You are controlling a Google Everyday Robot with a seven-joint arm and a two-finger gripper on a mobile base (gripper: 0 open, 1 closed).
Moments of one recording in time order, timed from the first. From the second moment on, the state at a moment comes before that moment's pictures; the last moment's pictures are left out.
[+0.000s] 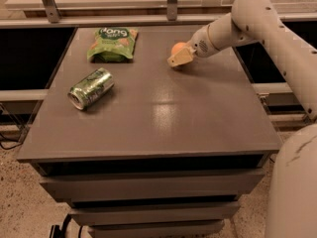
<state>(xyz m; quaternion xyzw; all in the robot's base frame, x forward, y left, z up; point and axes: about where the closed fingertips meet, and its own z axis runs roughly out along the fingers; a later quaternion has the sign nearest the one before) 0.752 -0.076 0.847 -0.43 0.79 0.22 0.37</state>
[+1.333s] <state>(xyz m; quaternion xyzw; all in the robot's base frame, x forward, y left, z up) 0.676 -0.054 0.982 -0.56 0.66 0.29 0.42</state>
